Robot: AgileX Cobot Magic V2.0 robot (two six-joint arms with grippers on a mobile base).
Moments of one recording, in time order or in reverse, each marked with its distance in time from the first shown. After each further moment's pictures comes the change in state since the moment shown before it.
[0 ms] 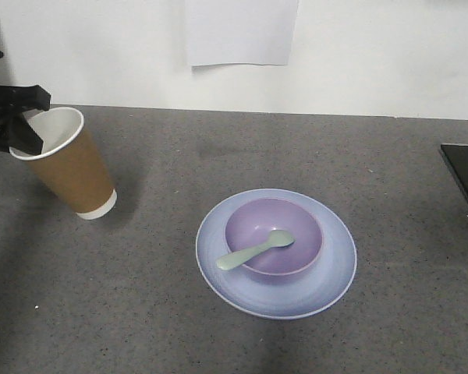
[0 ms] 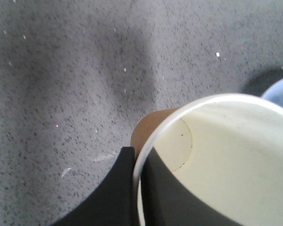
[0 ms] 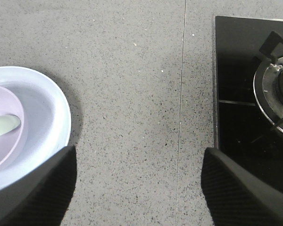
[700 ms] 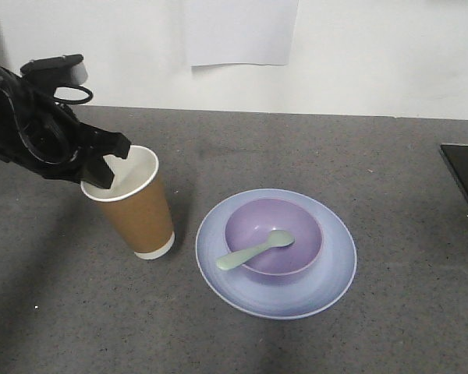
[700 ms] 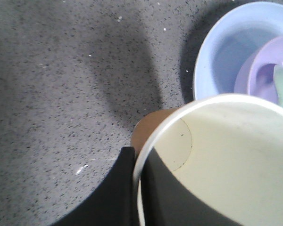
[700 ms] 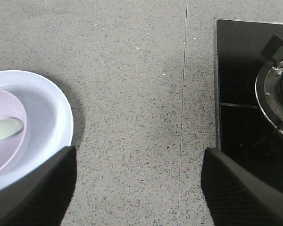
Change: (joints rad) left arm -0.274 -0.025 0.101 0.065 -0.068 -0.031; right arm 0.000 0.000 0.000 0.008 -0.008 0.000
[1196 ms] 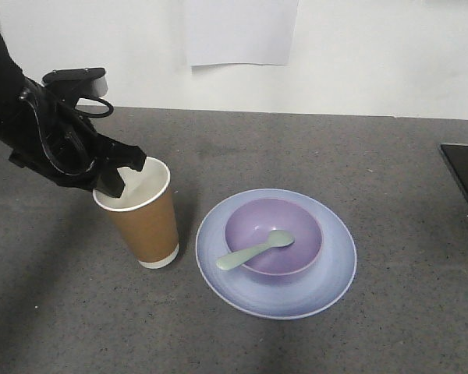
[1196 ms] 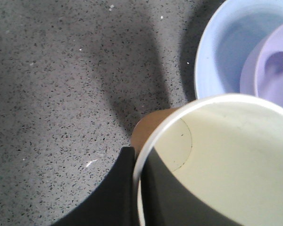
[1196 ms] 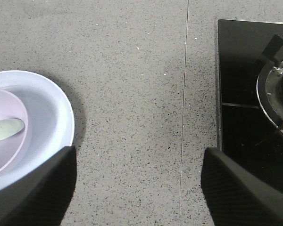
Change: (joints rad) left arm -0.051 0.029 0.000 0.048 -0.008 -0.026; right arm 0.000 0.000 0.000 0.006 0.000 -0.001
